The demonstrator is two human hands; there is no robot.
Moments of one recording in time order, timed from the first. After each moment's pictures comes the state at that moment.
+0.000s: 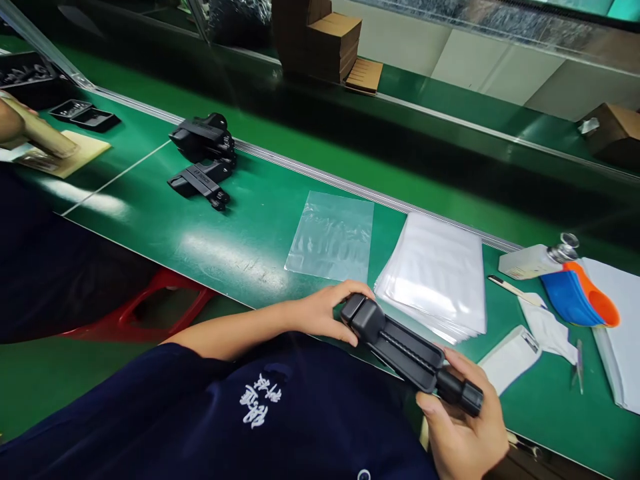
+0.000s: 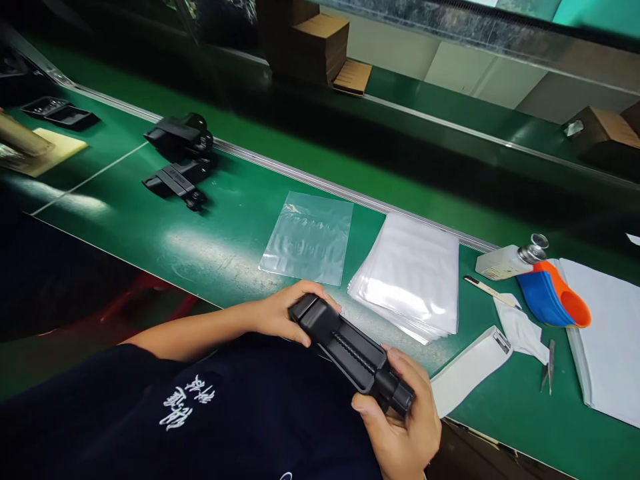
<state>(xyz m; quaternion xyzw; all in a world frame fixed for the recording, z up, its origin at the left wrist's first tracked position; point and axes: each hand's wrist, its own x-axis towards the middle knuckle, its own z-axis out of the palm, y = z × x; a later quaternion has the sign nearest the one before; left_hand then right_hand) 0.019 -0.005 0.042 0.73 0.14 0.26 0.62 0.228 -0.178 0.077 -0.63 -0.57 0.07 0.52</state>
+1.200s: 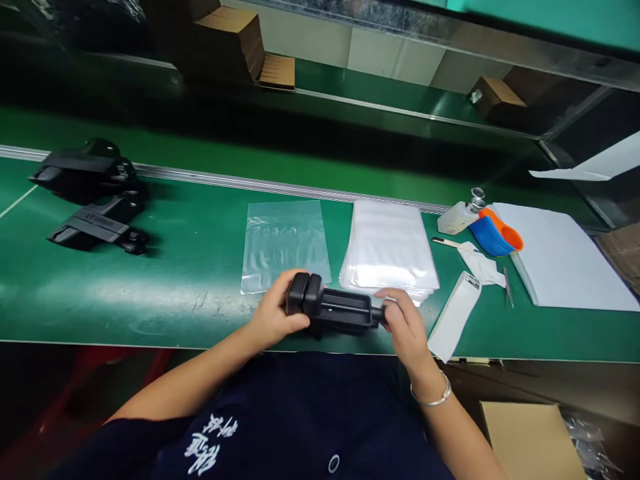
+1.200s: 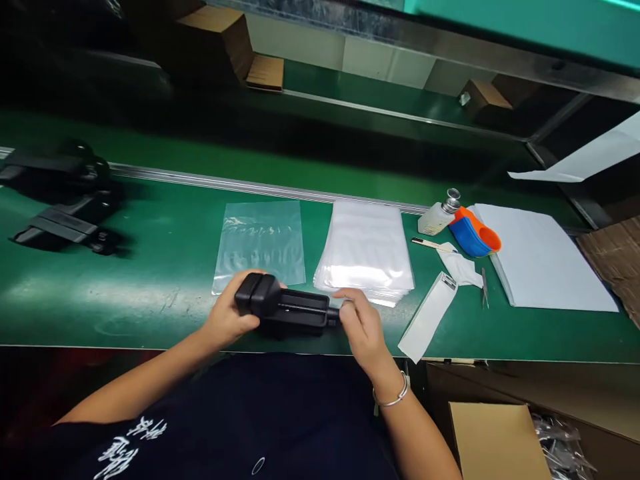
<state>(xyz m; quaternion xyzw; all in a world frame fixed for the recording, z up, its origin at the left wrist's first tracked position) 0.012 -0.002 0.036 0.65 0.26 0.35 0.62 0.244 -0.125 0.062 -0.62 -0.56 0.29 0.48</state>
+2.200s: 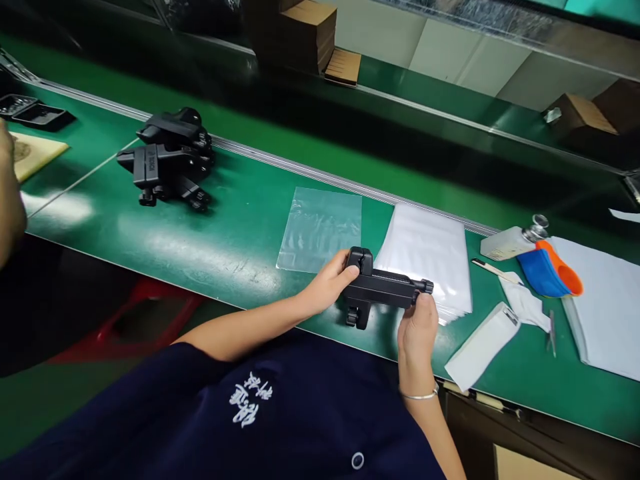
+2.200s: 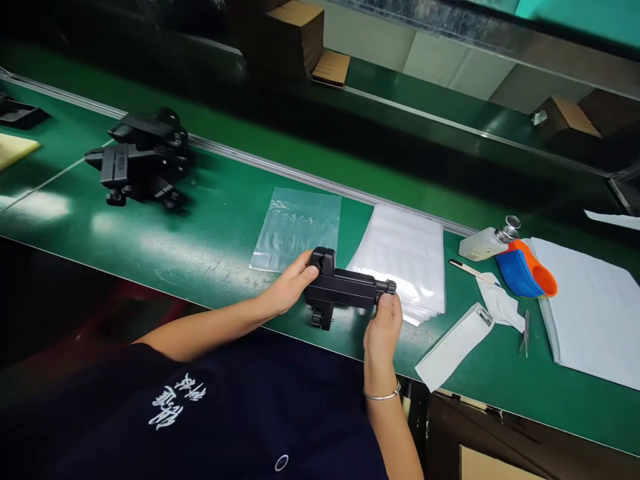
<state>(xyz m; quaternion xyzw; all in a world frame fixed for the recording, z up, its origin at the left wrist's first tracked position) 0.054 0.001 0.035 0.53 0.33 0.38 0.68 0.227 -0.096 0.005 -0.59 -0.26 0.28 0.71</state>
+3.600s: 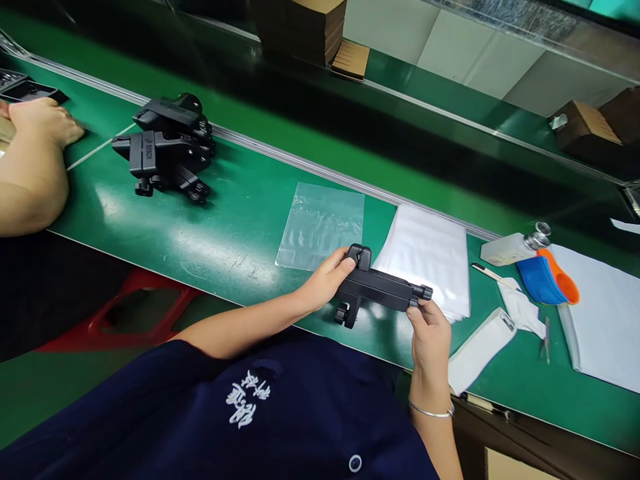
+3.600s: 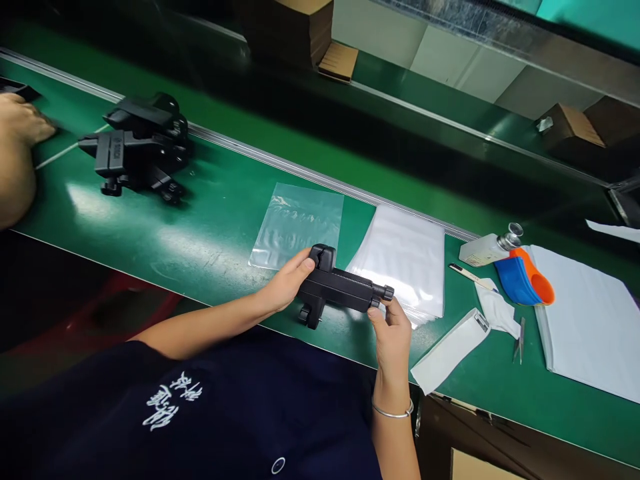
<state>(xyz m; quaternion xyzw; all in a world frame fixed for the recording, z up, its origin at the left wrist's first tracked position) 0.053 0.000 0.036 0.51 0.35 0.39 0.68 0.252 -0.111 0.014 -0.63 -0.38 0.31 0.60</state>
